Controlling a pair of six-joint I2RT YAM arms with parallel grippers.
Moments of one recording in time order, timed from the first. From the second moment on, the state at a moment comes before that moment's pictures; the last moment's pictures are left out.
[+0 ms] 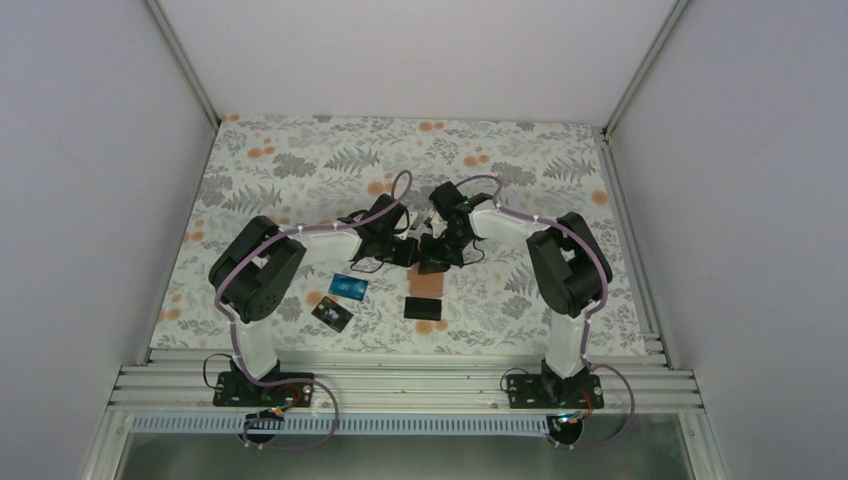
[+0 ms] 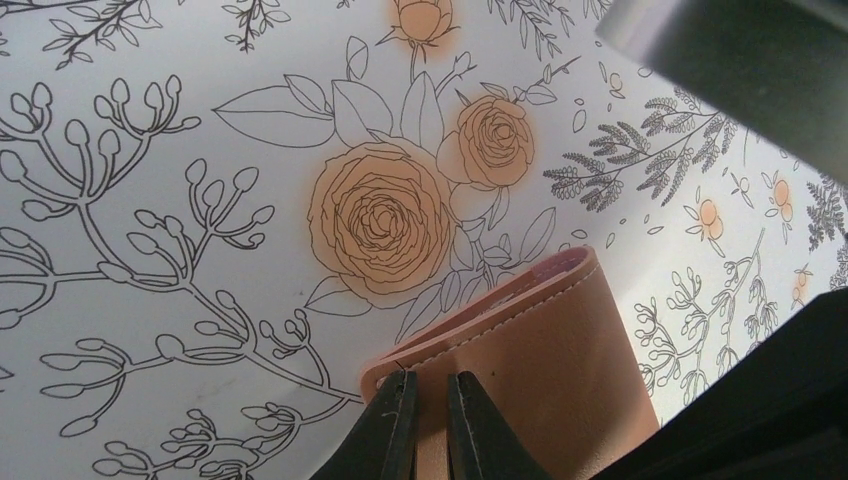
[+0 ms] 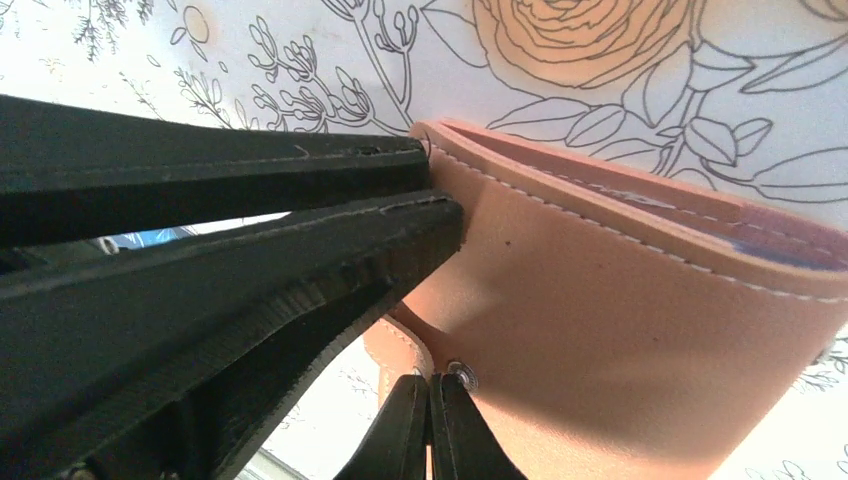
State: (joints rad) left arm -0.67 1.87 1.04 -0.15 0.34 -0.41; right arm 0.59 1.92 1.26 -0.73 -0.53 0.59
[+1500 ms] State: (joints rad) left arm -0.67 1.87 1.04 -0.14 0.34 -0.40; right arm 0.58 1.92 1.25 -0.74 -0.50 0.60
